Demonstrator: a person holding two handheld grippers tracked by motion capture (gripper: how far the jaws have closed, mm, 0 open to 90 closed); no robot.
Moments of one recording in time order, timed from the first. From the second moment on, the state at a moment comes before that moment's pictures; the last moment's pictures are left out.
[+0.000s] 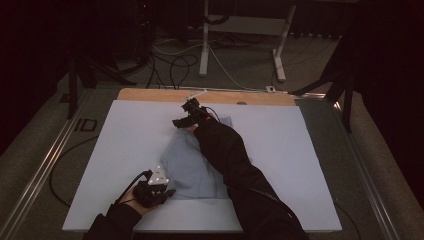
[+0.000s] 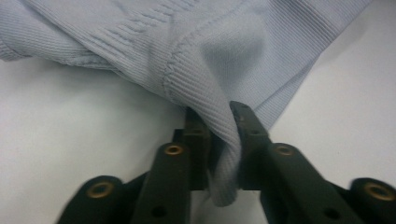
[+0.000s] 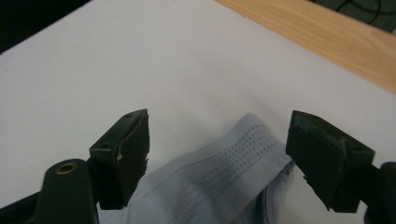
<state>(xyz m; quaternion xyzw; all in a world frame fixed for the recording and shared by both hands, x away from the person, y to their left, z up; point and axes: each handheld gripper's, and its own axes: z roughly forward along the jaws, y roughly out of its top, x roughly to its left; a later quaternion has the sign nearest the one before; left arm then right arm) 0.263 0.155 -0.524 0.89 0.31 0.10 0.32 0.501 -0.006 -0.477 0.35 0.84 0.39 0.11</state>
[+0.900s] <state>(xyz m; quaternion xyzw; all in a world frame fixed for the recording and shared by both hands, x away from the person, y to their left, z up) 0.262 0.151 -0.521 0.88 0.29 0.12 0.34 0.534 0.028 -0.513 0.40 0.86 0.28 0.14</state>
